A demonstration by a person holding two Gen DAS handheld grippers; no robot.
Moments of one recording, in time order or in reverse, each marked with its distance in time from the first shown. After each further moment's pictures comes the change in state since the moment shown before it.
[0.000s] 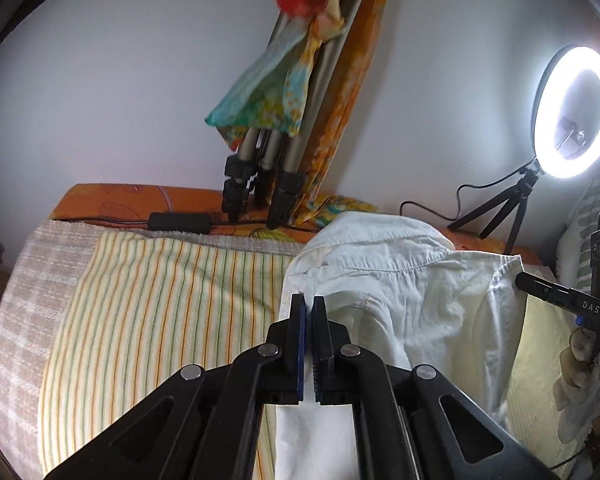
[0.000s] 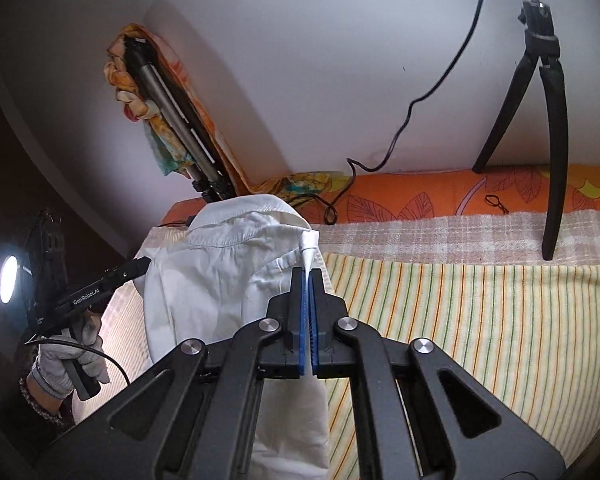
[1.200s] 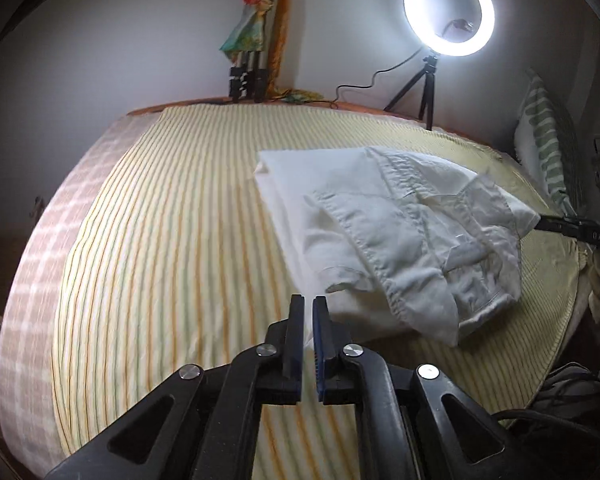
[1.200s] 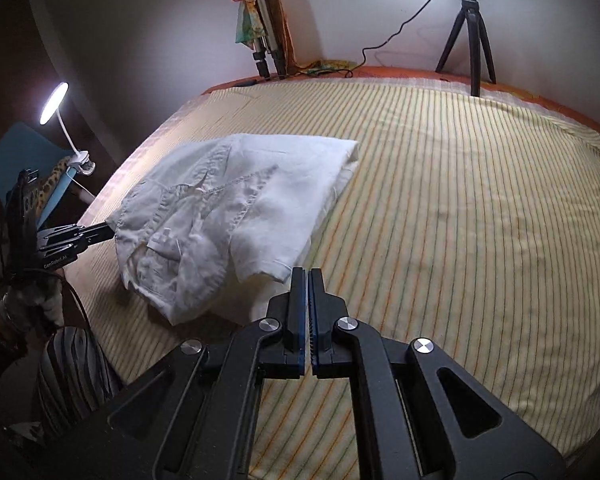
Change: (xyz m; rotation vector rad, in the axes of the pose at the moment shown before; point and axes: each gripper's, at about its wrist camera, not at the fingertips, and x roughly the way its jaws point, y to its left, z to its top) left arm -0.173 -0.026 -0.247 0.134 0.072 0.031; right arm -0.160 0.063 -0.234 -0.142 0.144 -0.106
